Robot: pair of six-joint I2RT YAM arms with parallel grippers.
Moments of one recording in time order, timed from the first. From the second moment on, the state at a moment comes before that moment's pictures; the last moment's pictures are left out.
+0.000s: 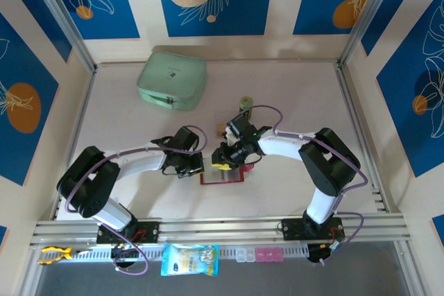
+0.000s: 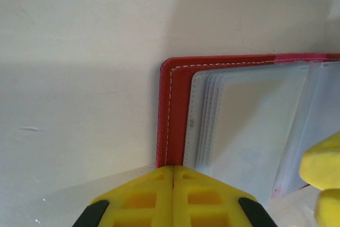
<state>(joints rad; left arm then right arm) -0.69 1.54 0.74 -0.37 0.29 -0.89 0.71 1.74 0.94 -0.30 -0.61 0.85</state>
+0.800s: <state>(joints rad) -0.69 1.54 0.74 -0.38 0.29 -0.89 0.71 1.77 0.94 -0.32 -0.58 0.78</state>
